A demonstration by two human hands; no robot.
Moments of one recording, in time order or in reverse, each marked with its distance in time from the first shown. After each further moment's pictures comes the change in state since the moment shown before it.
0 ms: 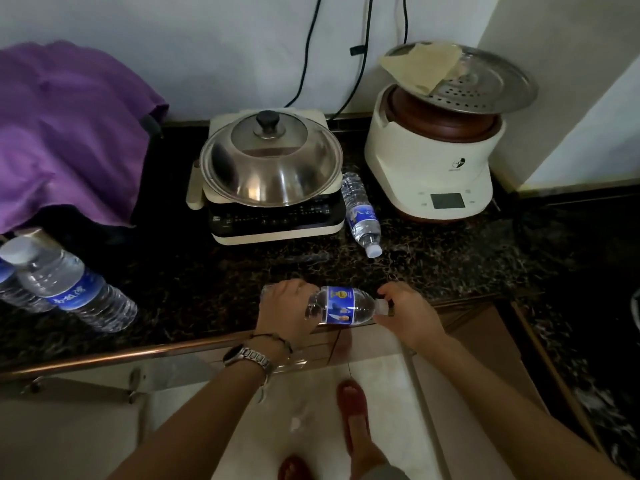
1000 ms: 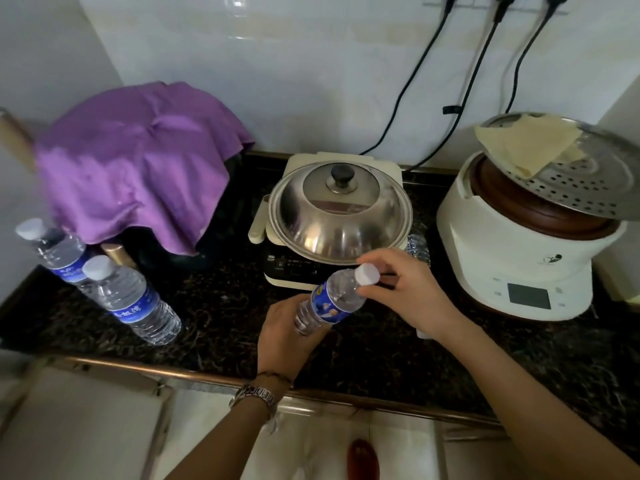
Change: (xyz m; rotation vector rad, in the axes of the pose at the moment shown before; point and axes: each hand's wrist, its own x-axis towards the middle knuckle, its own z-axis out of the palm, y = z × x) left_hand 0.026 -0.039 -0.024 -0.424 0.570 -0.309; right_hand 0.111 -0.117 -0.081 0.475 -0.082 -0.570
